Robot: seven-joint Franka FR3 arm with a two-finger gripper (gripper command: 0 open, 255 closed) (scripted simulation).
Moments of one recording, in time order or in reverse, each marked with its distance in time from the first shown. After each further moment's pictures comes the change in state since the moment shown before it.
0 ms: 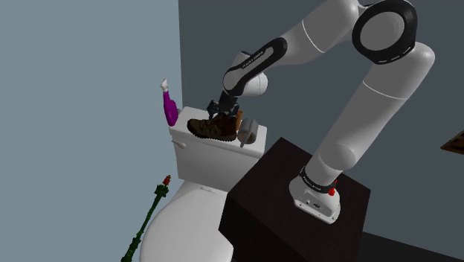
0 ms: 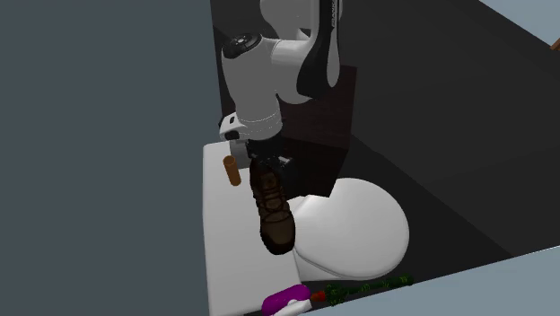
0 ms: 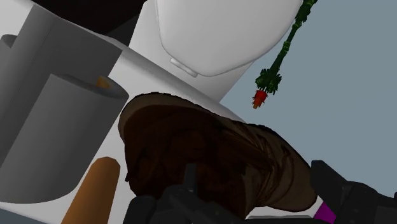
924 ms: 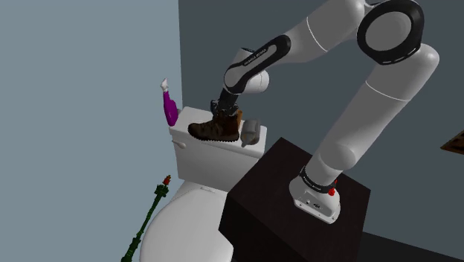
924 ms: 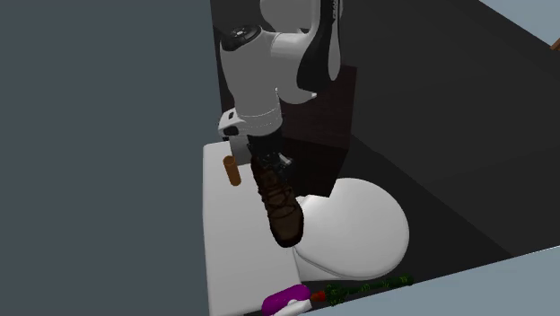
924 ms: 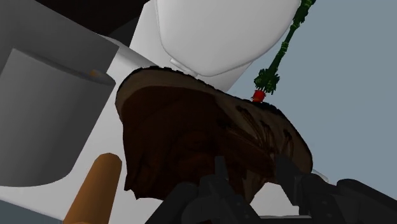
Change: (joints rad) arm -0.002 -0.031 -0.003 0.002 -0.022 -0.033 0.022
